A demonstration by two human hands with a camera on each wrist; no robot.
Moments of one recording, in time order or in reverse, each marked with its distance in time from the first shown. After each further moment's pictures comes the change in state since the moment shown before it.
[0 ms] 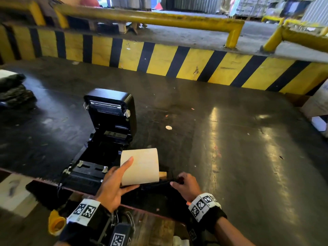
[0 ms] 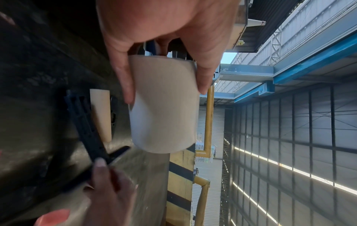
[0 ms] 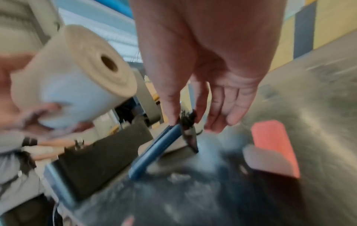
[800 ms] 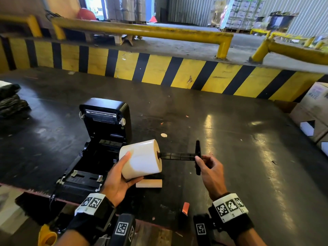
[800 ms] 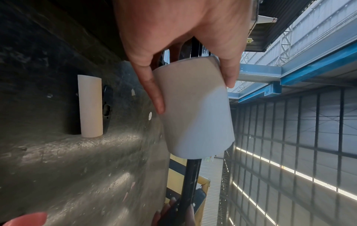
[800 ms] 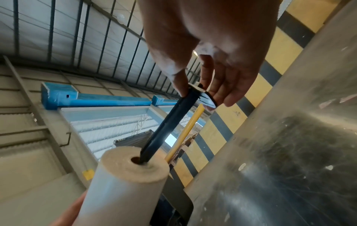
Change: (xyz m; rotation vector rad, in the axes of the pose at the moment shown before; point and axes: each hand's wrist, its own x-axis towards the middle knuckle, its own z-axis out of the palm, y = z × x) left_hand 0.006 0.017 0.031 -0.147 -0.134 0.082; right_hand -0.011 -0.013 -0.088 0.730 0.447 -0.094
